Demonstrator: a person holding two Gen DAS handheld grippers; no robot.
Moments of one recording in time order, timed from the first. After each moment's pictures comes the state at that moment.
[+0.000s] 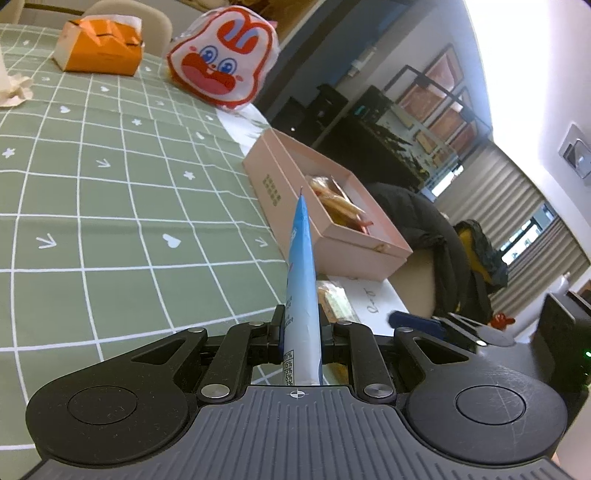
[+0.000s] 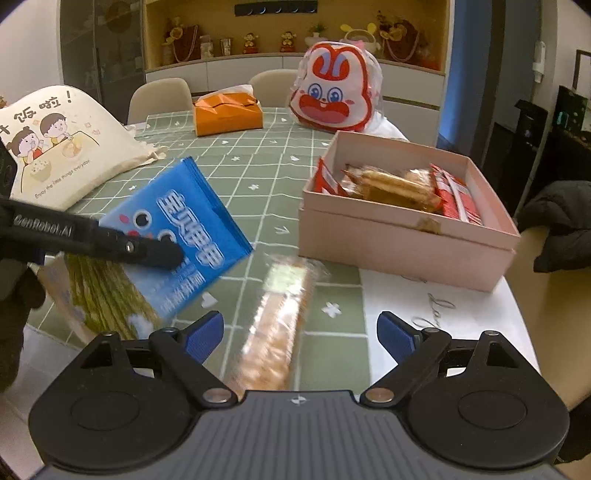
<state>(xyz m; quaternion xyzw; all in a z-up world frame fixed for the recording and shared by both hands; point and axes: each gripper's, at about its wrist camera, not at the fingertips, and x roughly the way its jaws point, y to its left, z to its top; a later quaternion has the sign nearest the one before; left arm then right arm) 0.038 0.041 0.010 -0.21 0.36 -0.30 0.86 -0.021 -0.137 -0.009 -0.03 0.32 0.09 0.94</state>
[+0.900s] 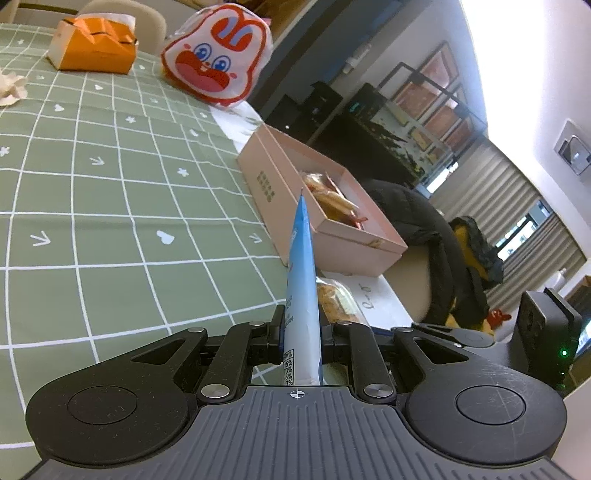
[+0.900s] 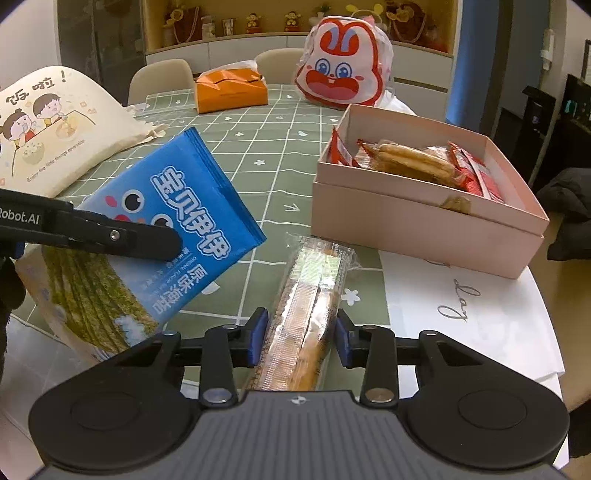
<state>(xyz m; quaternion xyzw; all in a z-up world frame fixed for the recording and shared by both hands) 0.038 0.041 0.008 -0.21 0.36 -0.31 0.85 -0.006 -0.130 -0.025 -0.03 0.35 0.09 0.93</state>
